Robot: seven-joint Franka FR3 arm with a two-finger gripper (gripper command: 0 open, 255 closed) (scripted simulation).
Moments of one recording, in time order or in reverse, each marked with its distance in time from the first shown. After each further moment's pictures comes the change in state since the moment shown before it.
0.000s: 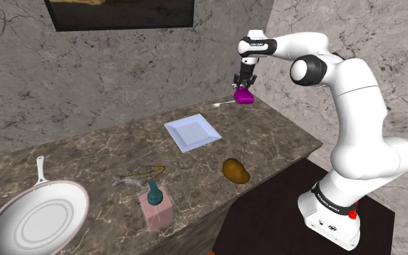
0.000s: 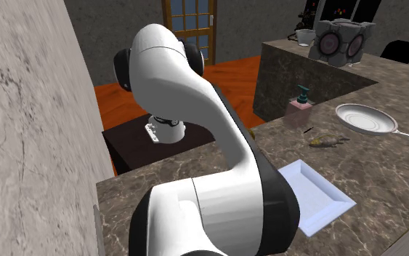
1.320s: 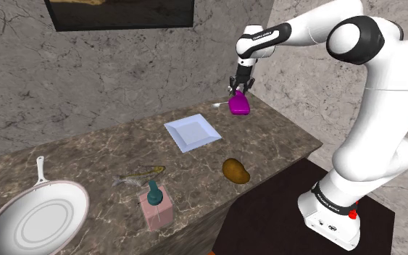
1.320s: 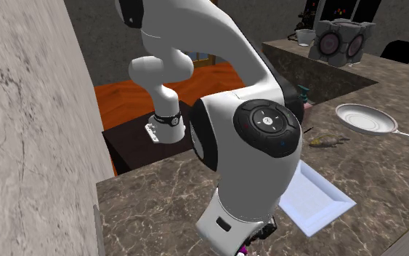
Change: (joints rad) arm 0.077 -0.502 0.050 -0.736 0.023 0.237 0.140
